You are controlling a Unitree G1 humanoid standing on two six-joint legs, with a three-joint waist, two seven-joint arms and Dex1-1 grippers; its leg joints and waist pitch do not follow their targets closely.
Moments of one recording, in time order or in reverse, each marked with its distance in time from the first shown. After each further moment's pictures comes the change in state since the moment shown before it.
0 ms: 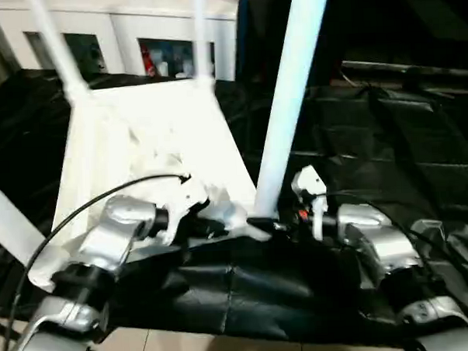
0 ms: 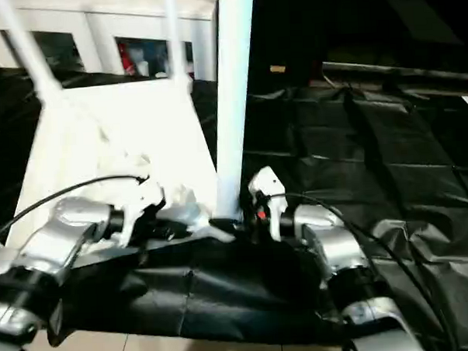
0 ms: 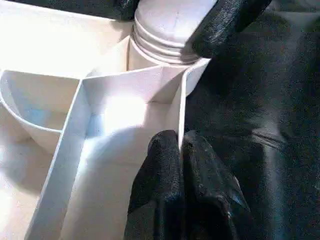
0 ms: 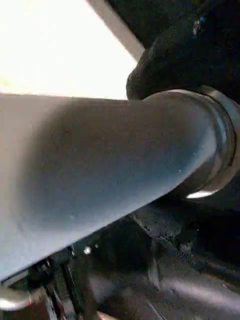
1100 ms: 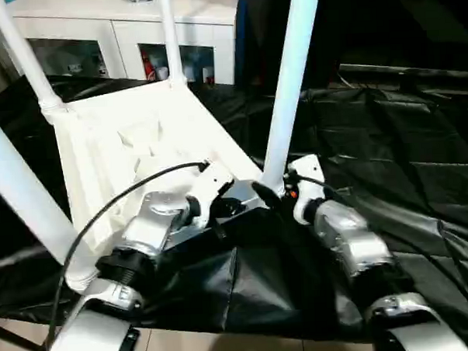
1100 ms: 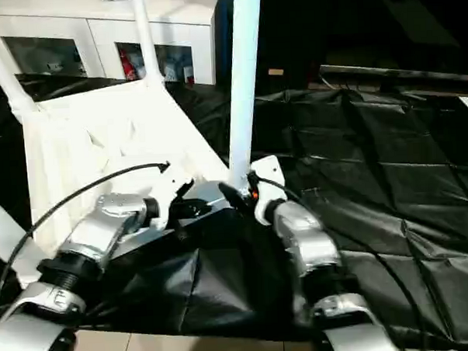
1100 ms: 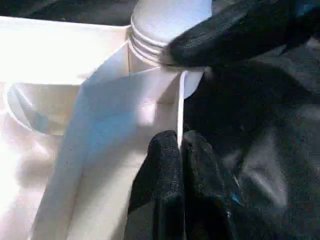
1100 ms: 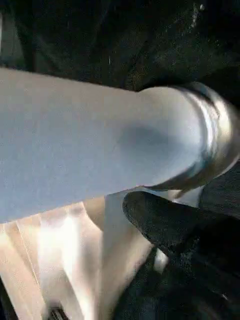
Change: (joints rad) left arm -0.113 -0.162 0.031 0.181 0.070 -0.018 0.290; right arm -0.039 0.112 -0.106 0.111 -0.049 -0.062 -0.400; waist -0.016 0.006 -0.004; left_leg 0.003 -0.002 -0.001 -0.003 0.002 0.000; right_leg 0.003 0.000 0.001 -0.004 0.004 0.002
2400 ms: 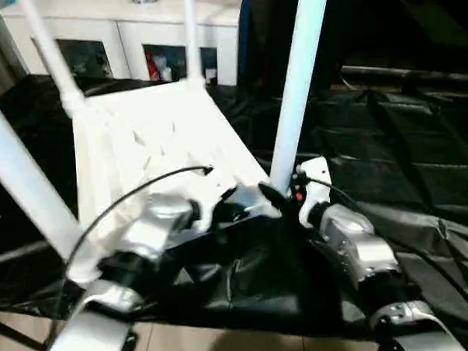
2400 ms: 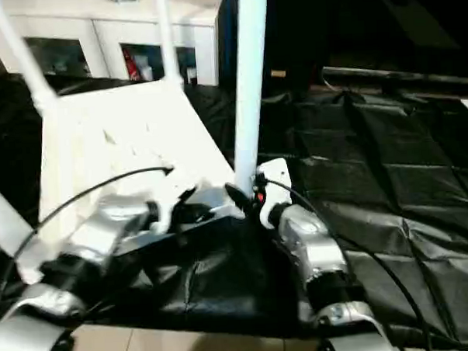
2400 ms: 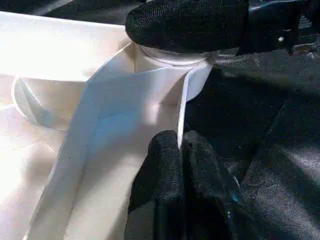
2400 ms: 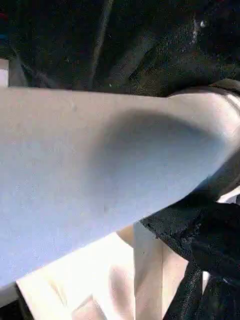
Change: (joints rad) left arm -0.027 -0.091 -0.003 0.061 0.011 0.011 0.105; right arm 0.010 0.079 -0.055 0.003 0.011 -0.004 -0.256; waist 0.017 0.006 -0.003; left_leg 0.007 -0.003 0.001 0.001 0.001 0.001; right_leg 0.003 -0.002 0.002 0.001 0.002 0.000
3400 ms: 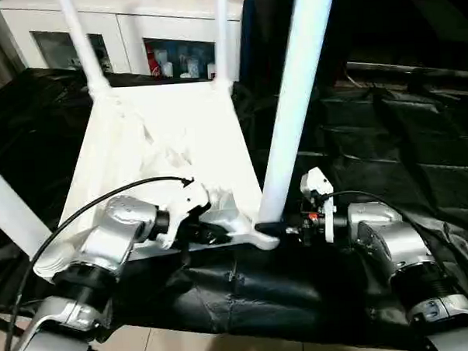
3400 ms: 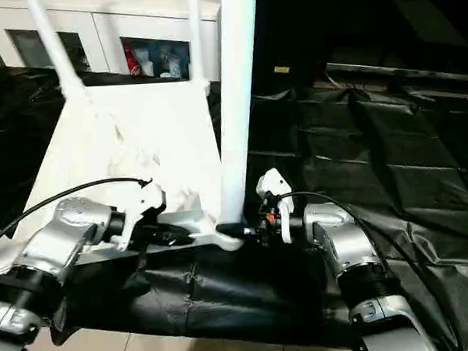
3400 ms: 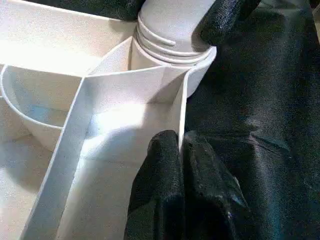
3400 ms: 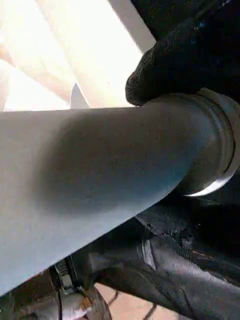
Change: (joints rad) left arm 0.119 0.234 -0.020 -0.200 -0.074 -0.020 -0.436; right arm 0.010 -0.225 0.154 -0.118 0.064 0.137 0.736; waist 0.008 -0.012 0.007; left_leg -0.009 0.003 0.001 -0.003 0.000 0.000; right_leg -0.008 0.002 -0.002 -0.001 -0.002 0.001
